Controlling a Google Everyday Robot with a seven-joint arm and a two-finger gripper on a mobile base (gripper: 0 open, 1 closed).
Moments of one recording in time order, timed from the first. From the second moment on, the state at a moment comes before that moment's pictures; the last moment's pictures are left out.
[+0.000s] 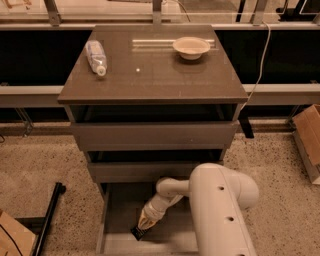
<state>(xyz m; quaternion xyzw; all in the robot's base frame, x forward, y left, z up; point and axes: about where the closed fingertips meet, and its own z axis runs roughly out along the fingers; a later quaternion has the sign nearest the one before) 0.522 0.074 0.184 -0.08 -0.95 -0.26 0.17</state>
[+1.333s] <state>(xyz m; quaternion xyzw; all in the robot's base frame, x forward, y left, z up) 0.522 0.076 0.188 -0.13 -0.94 -0.28 0.14</state>
